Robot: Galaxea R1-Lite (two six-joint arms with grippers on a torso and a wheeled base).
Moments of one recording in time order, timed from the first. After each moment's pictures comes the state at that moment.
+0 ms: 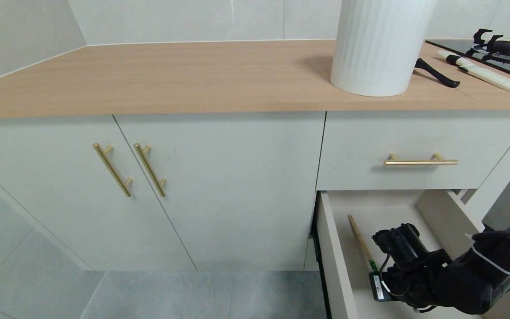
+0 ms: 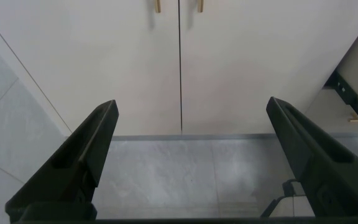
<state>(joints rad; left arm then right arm) 0.00 0.00 0.00 0.00 -0.01 0.01 0.45 2.09 -0.58 -0.48 -0.19 0.36</state>
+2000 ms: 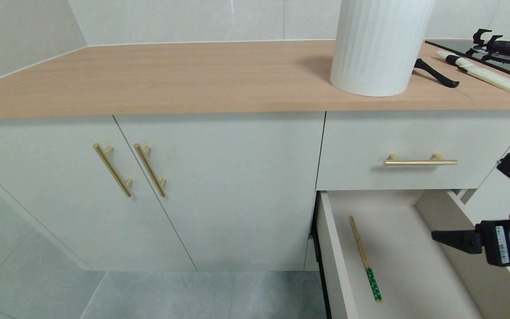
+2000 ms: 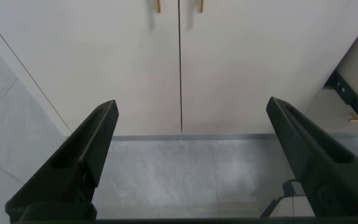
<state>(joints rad) 0.00 0.00 0.00 0.00 -0.01 0.01 0.38 1.22 -0.81 0.26 -0.16 0.22</state>
